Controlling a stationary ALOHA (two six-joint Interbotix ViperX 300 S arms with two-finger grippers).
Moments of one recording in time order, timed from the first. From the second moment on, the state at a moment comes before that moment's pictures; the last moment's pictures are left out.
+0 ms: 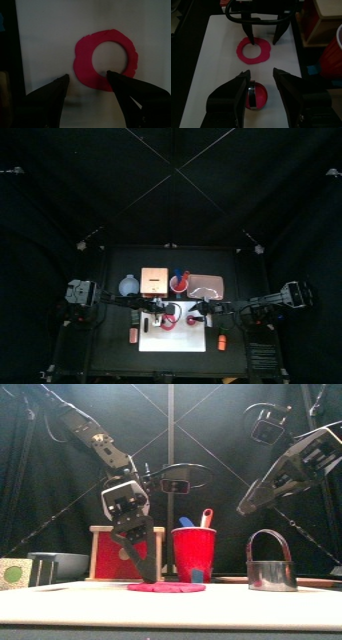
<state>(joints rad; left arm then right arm) -0.02 0.26 0.46 -0.05 0.43 0.02 0.04 -0.34 1.08 -0.05 -0.26 0.10</state>
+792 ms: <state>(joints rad) -0.07 0.27 0.46 0.03 0.44 -0.04 0.04 -0.34 1.08 -0.05 -0.26 0.10</state>
